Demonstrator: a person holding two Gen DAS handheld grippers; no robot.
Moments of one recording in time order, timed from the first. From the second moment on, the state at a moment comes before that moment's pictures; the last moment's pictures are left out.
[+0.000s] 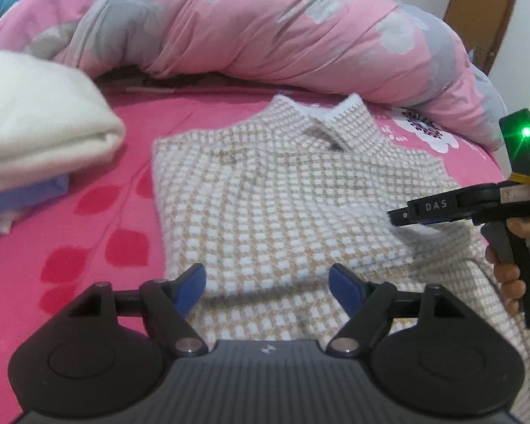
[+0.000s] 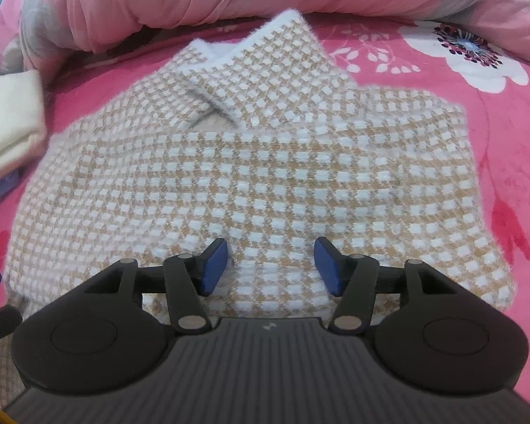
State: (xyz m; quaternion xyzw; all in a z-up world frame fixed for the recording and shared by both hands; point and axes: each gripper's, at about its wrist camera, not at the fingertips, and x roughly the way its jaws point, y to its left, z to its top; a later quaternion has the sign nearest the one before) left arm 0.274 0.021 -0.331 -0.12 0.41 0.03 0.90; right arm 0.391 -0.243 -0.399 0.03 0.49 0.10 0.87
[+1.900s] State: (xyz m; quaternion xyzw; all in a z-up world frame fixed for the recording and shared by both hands) left arm 0.223 0.033 -0.318 -0.20 0.39 0.04 0.90; right arm 0.376 -0.243 -0.407 0.04 0.48 0.12 0.87
